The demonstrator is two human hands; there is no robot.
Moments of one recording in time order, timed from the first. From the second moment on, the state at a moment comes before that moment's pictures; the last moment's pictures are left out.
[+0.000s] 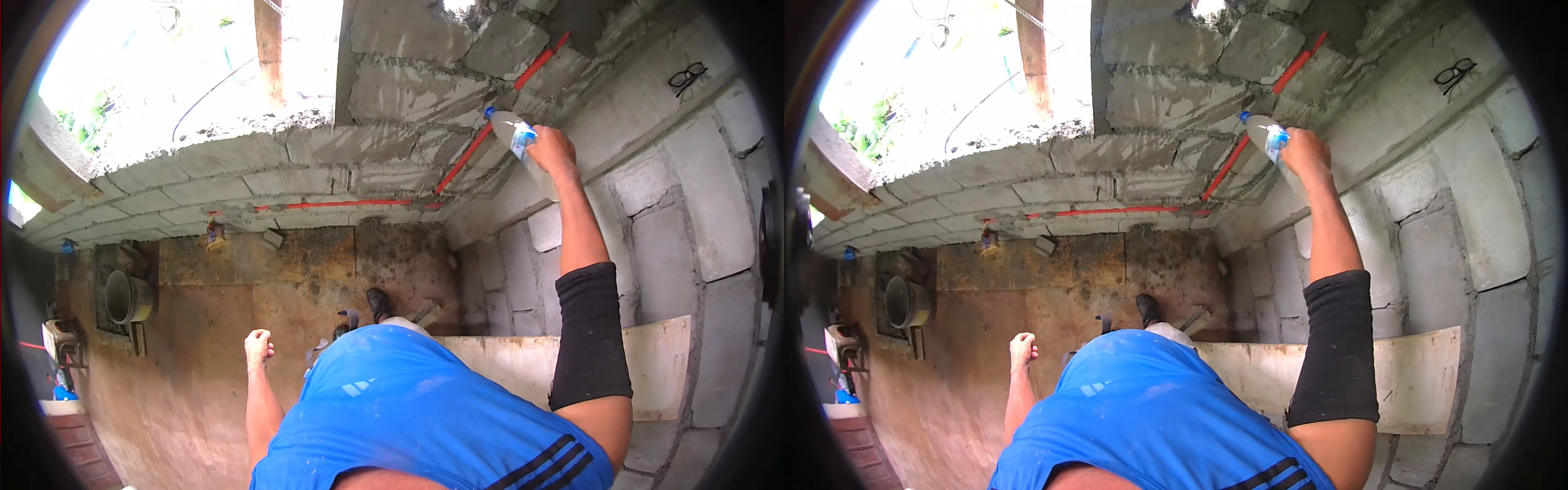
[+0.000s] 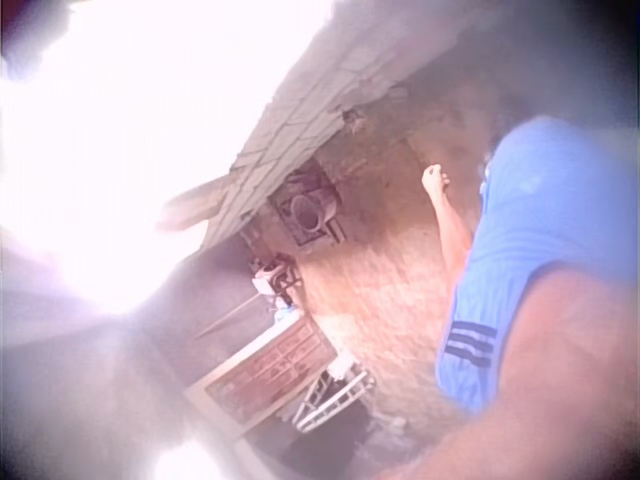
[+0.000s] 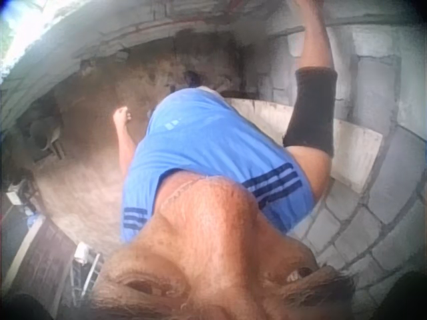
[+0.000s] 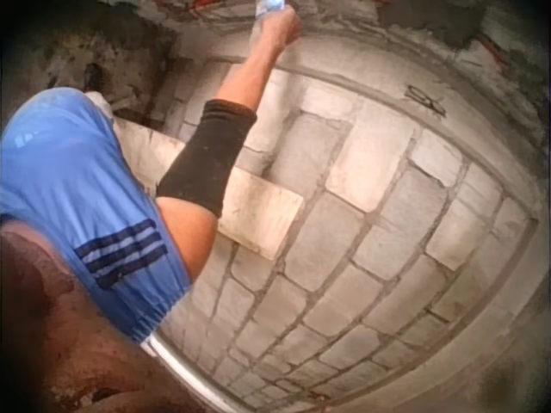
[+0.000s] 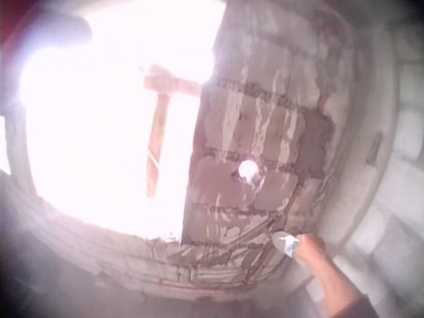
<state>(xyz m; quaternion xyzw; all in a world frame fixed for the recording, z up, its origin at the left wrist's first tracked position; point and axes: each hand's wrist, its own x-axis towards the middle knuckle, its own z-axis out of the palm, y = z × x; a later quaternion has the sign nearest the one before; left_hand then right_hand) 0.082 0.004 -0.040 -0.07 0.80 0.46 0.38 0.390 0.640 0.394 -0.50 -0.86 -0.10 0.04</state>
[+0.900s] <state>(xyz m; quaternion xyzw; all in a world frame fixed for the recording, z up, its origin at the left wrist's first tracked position) 0.133 -0.017 -0.078 -0.14 0.77 0.42 0.47 0.440 0.678 0.500 -0.56 -0.78 -0.27 -0.09</state>
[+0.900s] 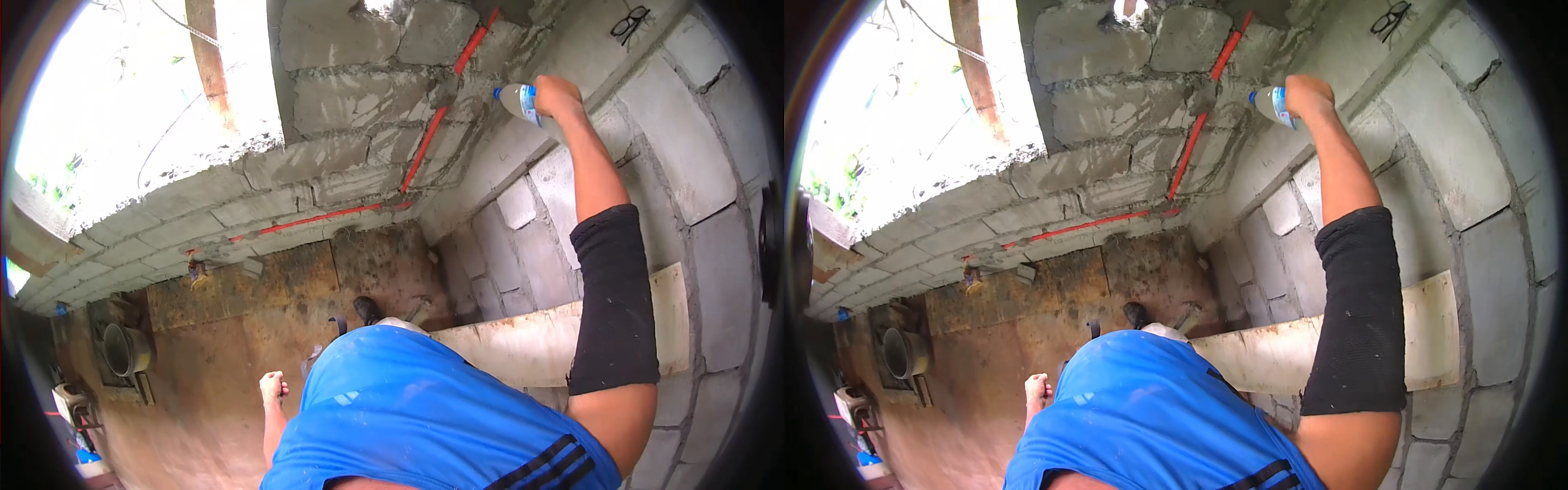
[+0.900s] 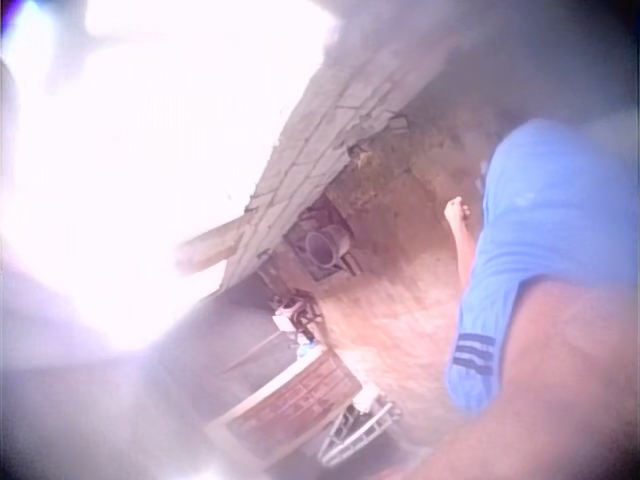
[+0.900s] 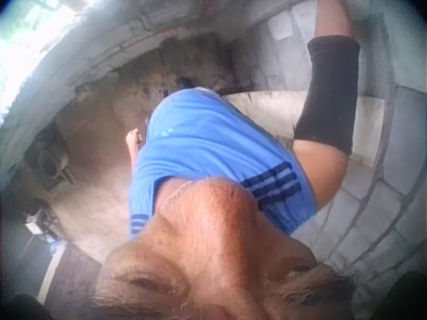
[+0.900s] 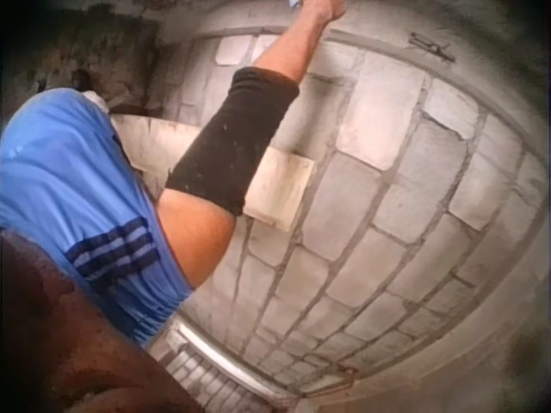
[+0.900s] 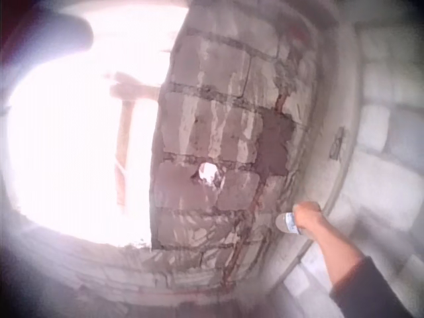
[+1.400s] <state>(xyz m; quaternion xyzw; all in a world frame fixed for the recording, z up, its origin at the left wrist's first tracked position) 0.114 -0.053 -0.026 -0.15 0.82 0.34 0.44 0.527 0.711 0.236 -0.68 -0.72 -0.05 -0.12</state>
